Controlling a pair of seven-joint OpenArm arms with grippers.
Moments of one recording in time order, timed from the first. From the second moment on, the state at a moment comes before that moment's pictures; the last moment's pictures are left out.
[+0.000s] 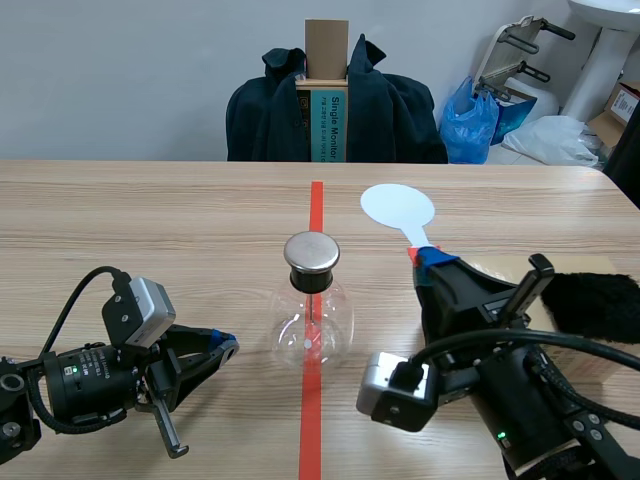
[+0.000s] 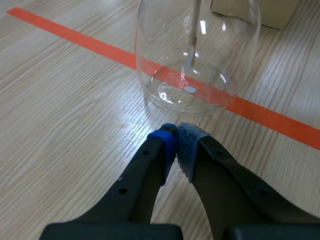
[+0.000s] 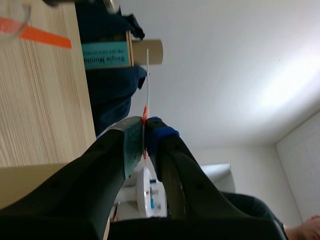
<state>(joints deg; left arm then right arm) -1.3 -26.4 26.4 55.2 8.3 -32.8 -38.0 -23.8 15.6 -15.1 85.0 -77.1 -37.2 12.2</state>
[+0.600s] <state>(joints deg) -1.3 -26.4 26.4 55.2 8.3 -32.8 -38.0 -23.8 15.6 -15.1 85.0 -77.0 -37.2 11.3</state>
